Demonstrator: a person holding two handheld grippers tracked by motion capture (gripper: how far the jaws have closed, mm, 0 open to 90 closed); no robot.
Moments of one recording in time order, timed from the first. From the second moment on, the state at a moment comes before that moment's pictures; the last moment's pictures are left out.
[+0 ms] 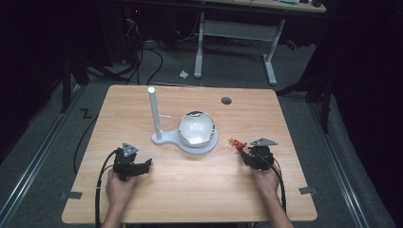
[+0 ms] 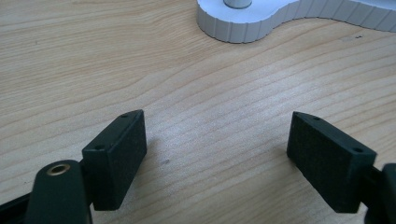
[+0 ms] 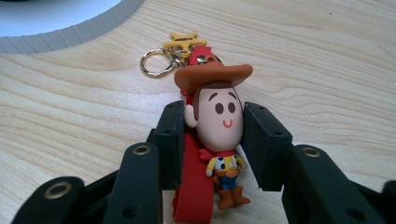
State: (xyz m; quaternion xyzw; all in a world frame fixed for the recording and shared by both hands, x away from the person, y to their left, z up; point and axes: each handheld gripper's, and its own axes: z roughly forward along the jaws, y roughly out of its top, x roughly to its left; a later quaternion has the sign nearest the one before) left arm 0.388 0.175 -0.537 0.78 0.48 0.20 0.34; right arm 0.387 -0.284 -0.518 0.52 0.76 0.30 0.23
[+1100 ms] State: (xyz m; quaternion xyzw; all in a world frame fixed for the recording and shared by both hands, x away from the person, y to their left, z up) left arm 0.388 0.175 -0.537 0.78 0.48 0.20 0.35; right arm 0.365 -0.297 -0.458 0.49 0.75 0.38 0.25
